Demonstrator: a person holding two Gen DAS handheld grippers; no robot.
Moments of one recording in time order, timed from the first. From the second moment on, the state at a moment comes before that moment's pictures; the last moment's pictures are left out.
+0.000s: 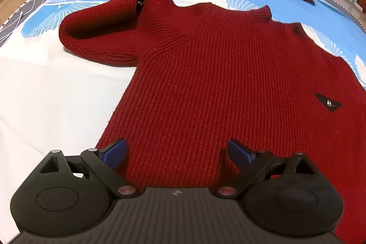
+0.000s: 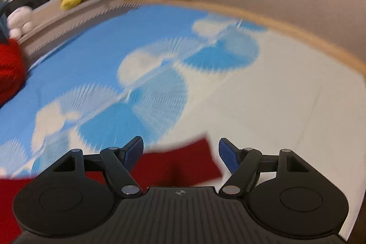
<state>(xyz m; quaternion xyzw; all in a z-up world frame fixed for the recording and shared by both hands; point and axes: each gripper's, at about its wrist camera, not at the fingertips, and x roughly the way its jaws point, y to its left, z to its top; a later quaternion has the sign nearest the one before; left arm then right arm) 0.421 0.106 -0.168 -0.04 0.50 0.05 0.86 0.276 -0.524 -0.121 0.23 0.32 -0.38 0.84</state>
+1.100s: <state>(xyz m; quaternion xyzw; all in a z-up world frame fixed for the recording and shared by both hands) 0.654 0.300 -0.191 -0.14 0.43 0.12 0.88 0.308 -0.226 -0.152 0.04 0.40 -0.15 0.90</state>
